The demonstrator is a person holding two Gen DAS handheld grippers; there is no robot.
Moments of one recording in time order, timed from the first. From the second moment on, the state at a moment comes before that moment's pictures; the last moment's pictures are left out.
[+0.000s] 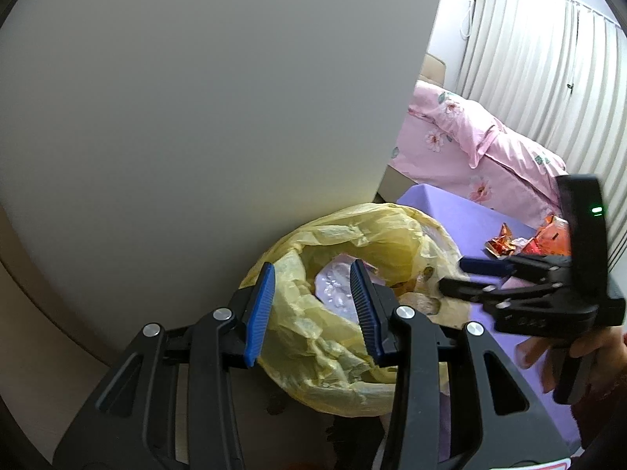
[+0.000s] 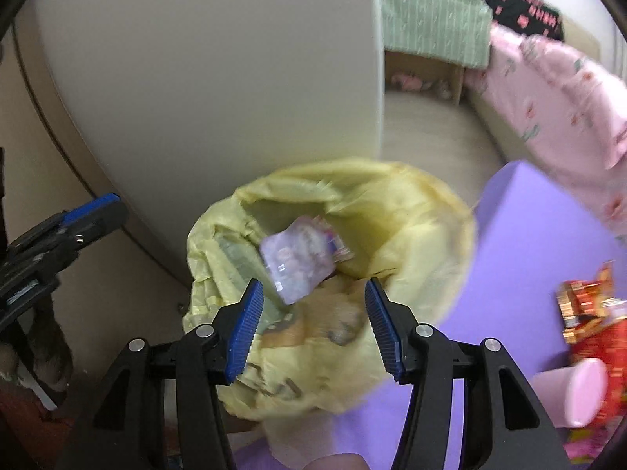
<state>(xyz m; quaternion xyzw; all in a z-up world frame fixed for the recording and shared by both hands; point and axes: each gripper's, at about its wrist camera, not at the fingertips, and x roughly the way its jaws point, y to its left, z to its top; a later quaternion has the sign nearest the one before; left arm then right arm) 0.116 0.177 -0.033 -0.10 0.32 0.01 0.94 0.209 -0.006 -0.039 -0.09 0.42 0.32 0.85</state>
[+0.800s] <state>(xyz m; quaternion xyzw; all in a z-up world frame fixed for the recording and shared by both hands) 0.150 -0.021 -0.063 -0.02 0.36 -0.25 0.90 0.103 -0.280 -0.020 -0.04 0.35 0.06 0.93</state>
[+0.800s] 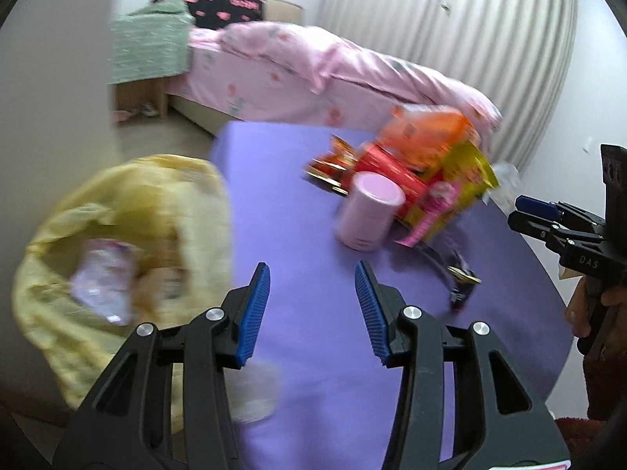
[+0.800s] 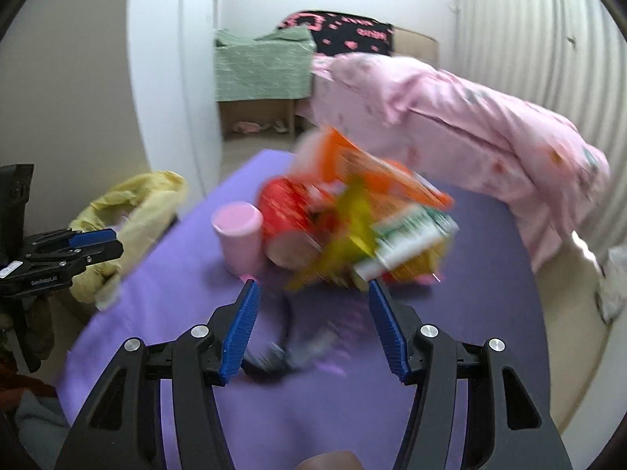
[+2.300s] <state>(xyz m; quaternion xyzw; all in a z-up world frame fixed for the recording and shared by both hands) 0.233 -0.108 0.003 -0.02 0.37 -0.39 0.84 0.096 -0.308 -0.062 -0.03 0.36 0.02 0.93</state>
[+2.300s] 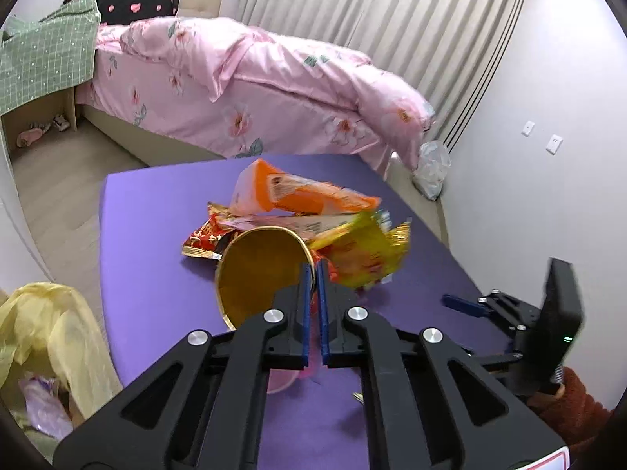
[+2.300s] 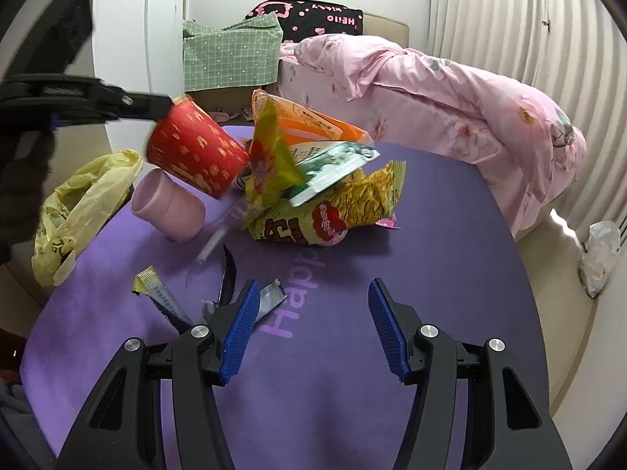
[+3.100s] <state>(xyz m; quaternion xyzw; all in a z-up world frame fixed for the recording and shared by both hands) 0.143 -0.043 -0.030 0.01 0.39 -0.35 0.85 0.088 -0.281 -0.075 0.00 0.38 0.06 0.92</state>
